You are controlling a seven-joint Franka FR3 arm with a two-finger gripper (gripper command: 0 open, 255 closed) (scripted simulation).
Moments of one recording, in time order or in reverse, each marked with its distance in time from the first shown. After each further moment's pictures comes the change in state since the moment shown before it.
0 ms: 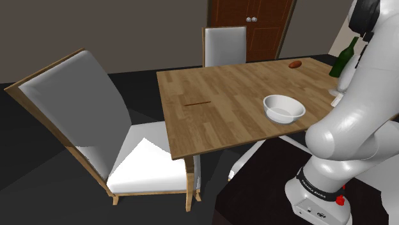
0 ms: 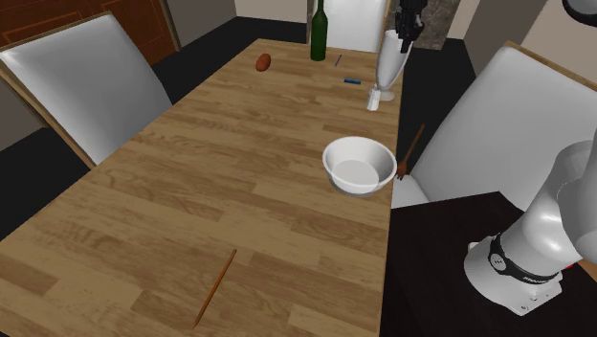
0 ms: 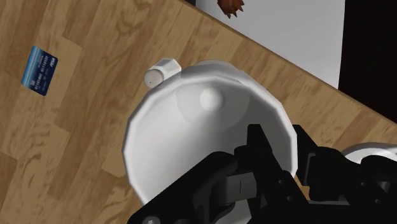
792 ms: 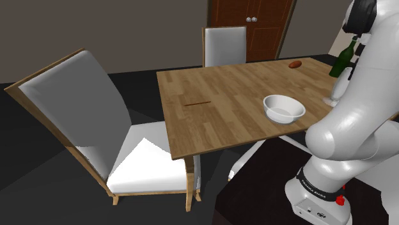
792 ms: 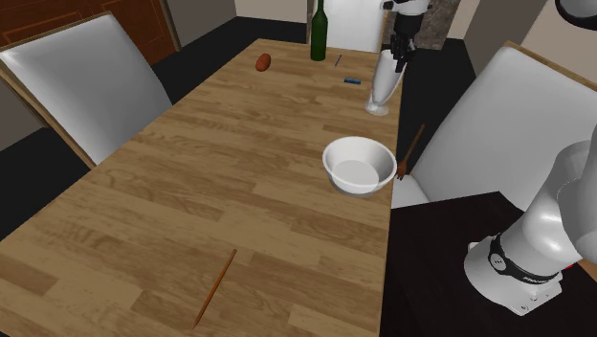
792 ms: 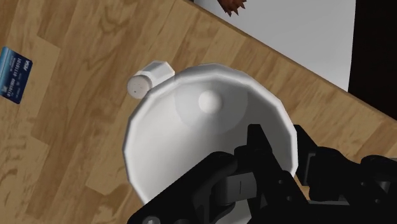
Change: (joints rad) arm 0.003 0.018 0.008 -0.146 0.017 0.158 -0.007
